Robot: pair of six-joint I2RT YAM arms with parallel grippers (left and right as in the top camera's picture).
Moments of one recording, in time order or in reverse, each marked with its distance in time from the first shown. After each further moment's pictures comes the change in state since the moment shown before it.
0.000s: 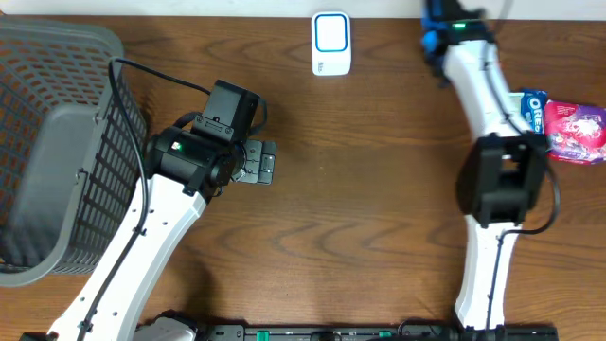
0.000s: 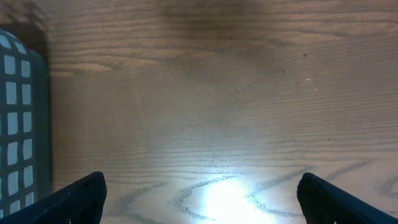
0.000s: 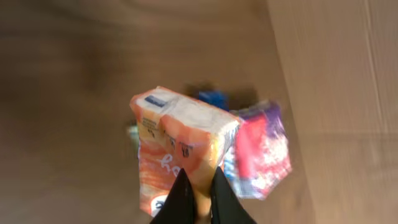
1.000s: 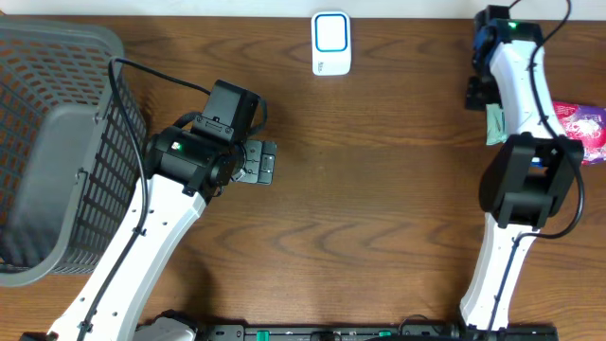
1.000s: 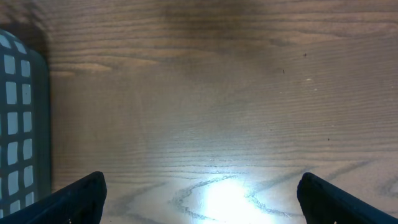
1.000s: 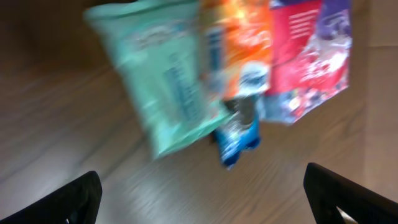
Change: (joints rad) left arm 0.000 0.000 0.000 0.000 0.000 0.000; right arm -0.103 -0.040 -0.010 -0.312 -0.318 0.149
